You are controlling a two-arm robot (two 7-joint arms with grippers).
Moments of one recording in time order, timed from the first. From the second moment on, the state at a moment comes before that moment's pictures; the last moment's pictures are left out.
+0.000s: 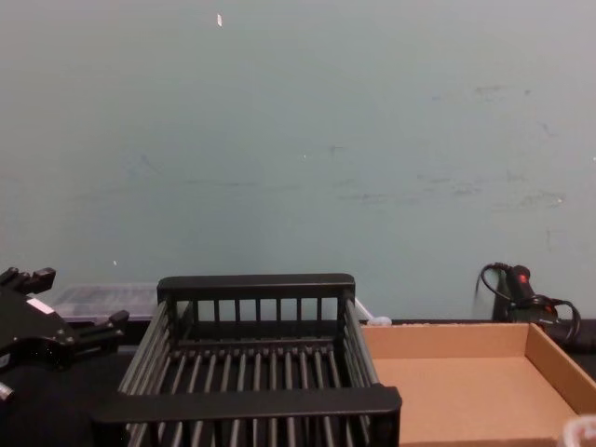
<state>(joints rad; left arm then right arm) -0.20 0.60 0.45 -1.41 -0.25 -0.12 0.03 -0.17 0.63 -0.14 -1.82 0.36 0.34 0.31</state>
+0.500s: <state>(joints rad) -0.20 0.60 0.45 -1.41 -0.25 -0.12 0.03 -0.04 0.59 -0.19 -1.79 0.28 0.34 0.32</state>
